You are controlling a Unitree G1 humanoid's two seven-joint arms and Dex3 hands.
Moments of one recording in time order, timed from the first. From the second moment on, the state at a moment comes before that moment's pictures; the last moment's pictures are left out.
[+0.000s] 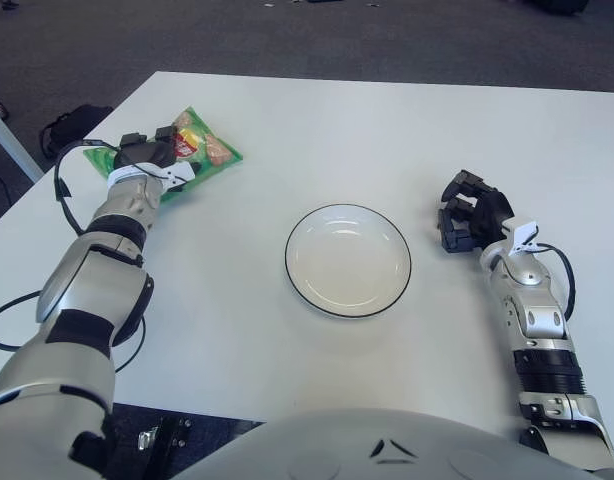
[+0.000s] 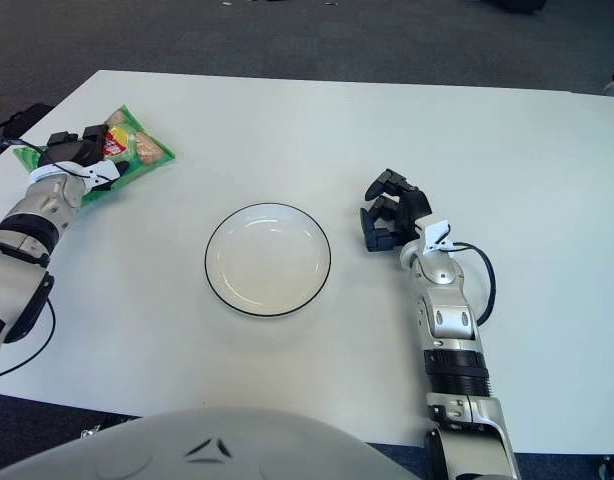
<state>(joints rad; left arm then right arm) -0.89 0.55 -0.52 1.31 0.73 -0.08 0.28 -0.10 -0.27 -0.09 0.03 0.09 0.15 0.09</state>
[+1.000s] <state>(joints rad) -0.93 0.56 -0.65 1.33 0.81 -0.08 0.27 -0.09 -0.27 -0.07 0.02 0.09 0.16 0.09</state>
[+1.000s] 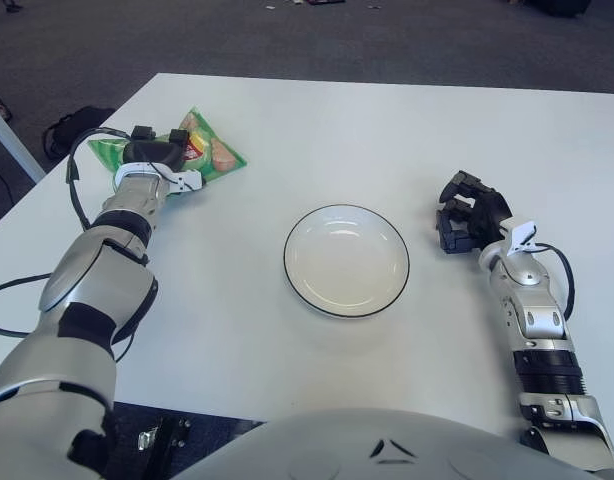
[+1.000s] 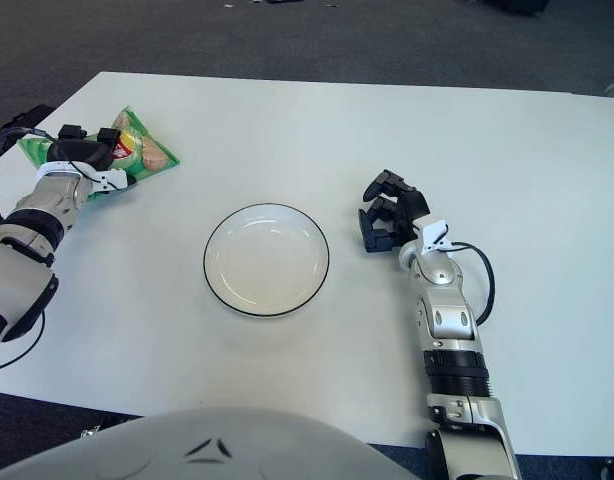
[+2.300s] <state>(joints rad) -0.91 0.53 -0.52 1.31 0.68 -0.18 0.39 -0.10 -0.27 -0.08 0.02 0.09 0.16 0.11</state>
